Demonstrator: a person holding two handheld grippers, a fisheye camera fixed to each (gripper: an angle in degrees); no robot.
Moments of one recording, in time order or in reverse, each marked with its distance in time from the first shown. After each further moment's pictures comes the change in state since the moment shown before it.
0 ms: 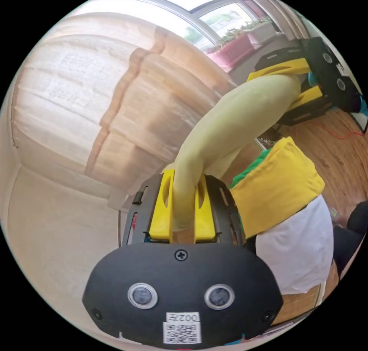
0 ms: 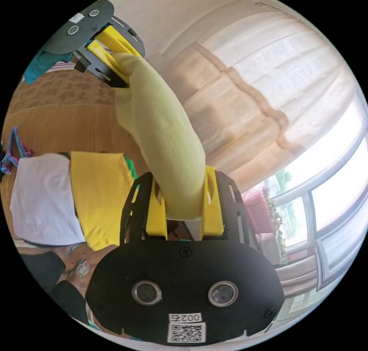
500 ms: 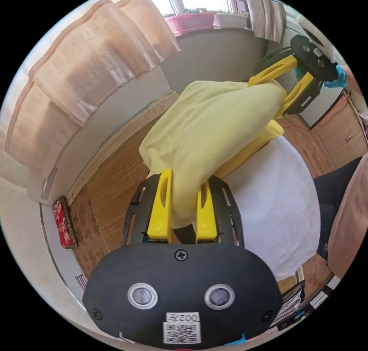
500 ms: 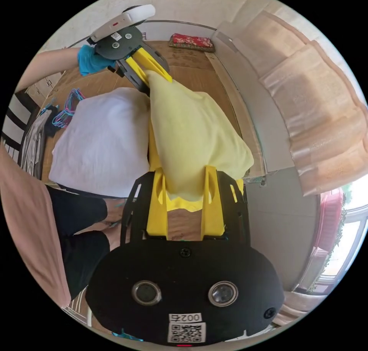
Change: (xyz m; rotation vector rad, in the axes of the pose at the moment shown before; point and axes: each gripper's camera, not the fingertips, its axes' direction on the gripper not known) left arm 0.028 0.061 0.118 -0.068 0.534 -0.024; right arm -0.020 0.044 0.088 -0.210 -0.553 -0.182
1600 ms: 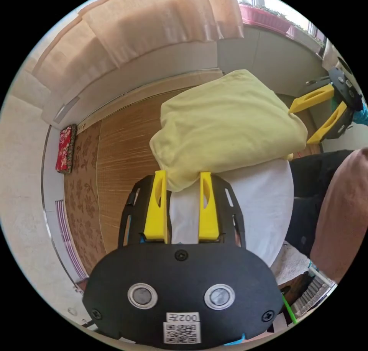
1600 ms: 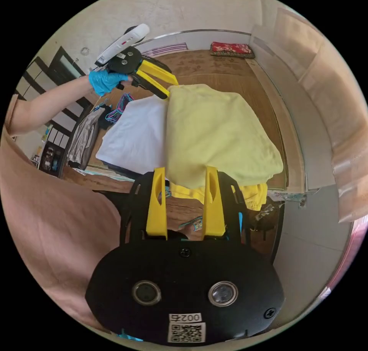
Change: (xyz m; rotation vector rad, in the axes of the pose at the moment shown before) left arm -0.033 -0.084 -0.046 -0.258 -0.044 -0.456; right arm 0.147 0.047 -0.046 0.067 -0.416 -0.147
